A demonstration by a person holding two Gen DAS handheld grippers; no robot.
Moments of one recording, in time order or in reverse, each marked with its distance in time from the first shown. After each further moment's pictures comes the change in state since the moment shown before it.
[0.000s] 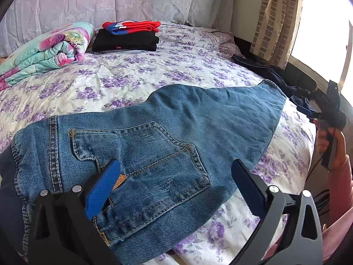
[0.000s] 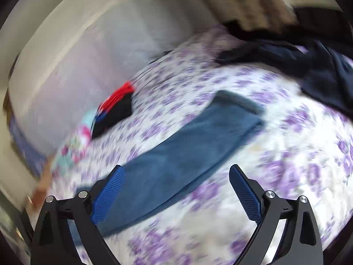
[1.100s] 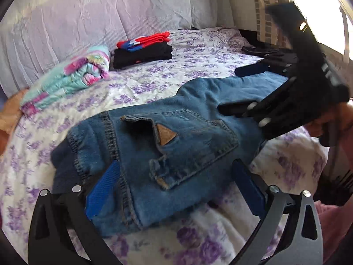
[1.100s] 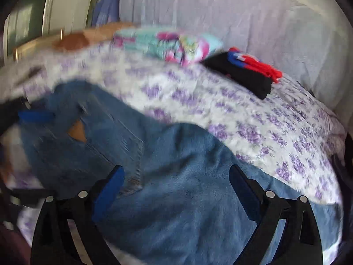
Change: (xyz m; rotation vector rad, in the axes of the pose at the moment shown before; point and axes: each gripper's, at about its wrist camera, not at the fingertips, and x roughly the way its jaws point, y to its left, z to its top) left arm -0.040 0.005 -0.037 0.184 -0.062 0.213; right arm 0.064 0.302 -0.196 -1.105 0.281 0.192
